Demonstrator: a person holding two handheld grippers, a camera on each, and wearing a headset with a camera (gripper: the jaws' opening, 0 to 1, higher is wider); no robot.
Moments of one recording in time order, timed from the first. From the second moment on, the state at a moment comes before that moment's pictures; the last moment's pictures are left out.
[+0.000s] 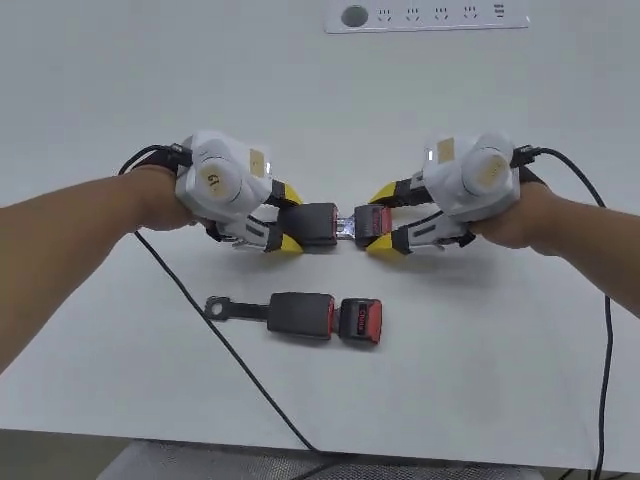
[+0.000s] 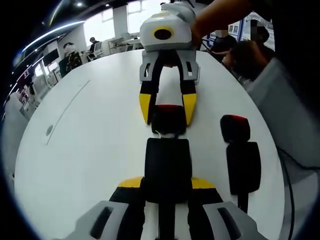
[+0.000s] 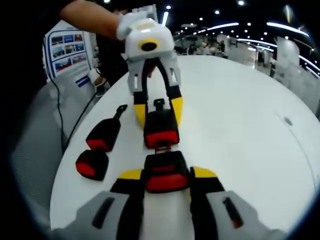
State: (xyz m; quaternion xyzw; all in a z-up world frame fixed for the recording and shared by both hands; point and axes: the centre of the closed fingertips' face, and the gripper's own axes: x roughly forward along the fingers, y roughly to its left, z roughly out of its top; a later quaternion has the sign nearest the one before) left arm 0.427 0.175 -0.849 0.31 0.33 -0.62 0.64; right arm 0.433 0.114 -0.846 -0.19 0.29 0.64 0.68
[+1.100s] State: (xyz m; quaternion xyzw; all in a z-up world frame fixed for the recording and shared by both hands) left arm 0.426 0.175 -0.848 0.32 0.34 -0.62 0.63; right arm 0.425 0.125 -0.846 -0.21 0.32 0.62 0.69
